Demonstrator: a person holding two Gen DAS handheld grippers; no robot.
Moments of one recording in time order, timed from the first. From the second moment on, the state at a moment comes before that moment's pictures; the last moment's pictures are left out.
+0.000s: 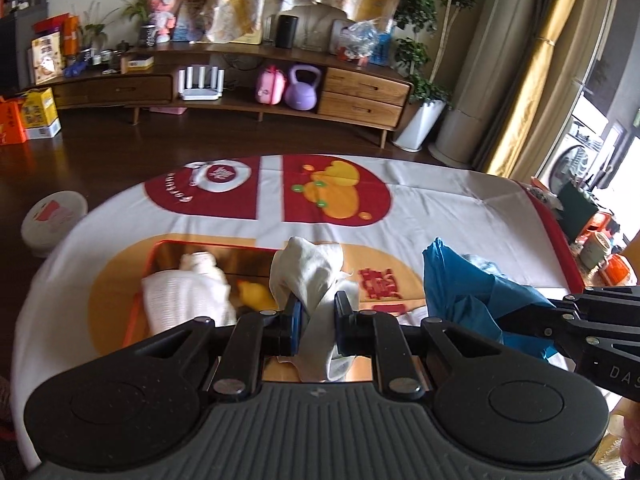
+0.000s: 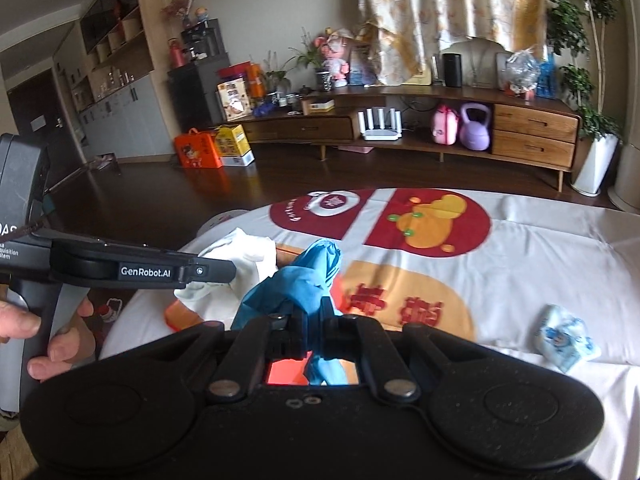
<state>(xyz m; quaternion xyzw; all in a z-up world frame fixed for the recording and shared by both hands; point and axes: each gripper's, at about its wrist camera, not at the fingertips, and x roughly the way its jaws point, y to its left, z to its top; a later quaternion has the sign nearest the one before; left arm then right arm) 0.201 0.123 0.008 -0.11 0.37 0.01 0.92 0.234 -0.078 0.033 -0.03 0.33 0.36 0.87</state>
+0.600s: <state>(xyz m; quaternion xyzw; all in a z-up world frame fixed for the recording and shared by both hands) 0.193 0.209 -0.030 -0.14 0.40 0.08 0.90 0.253 0.010 0.005 -0.03 0.36 0.37 0.86</state>
